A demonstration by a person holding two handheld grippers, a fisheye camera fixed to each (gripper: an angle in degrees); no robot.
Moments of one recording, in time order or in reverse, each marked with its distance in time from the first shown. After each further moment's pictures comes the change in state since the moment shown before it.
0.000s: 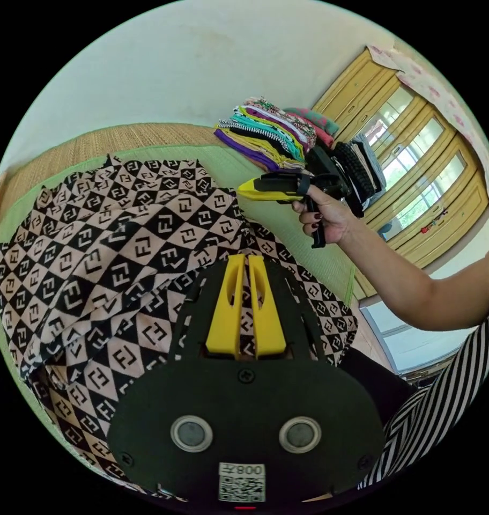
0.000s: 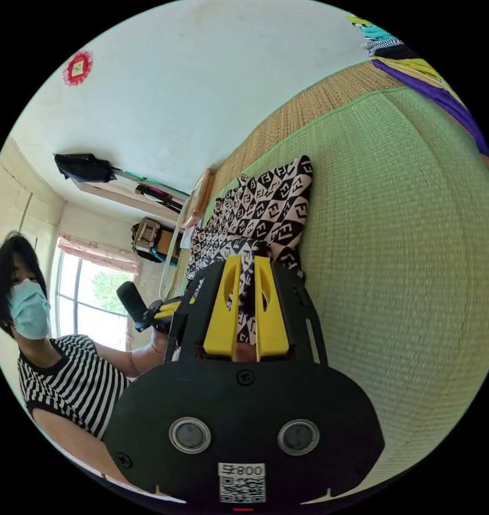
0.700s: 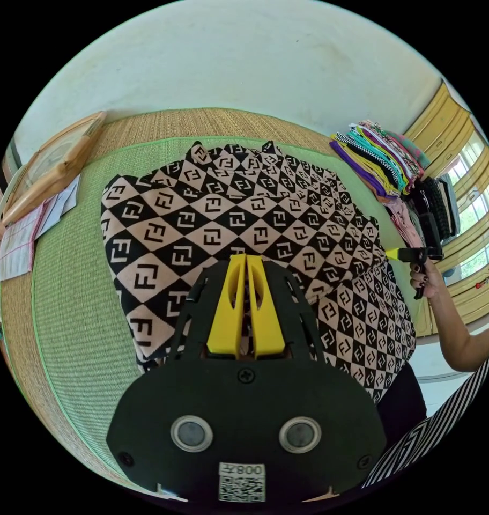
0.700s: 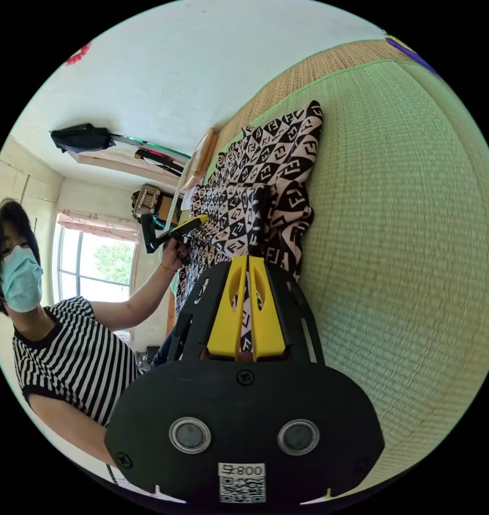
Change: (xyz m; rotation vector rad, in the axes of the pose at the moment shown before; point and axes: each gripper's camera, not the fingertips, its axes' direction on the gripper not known) left arm -0.168 0.029 -0.074 -0.040 -0.344 -0.263; right arm -0.014 0.051 -0.002 -0.184 -0.029 -0.048
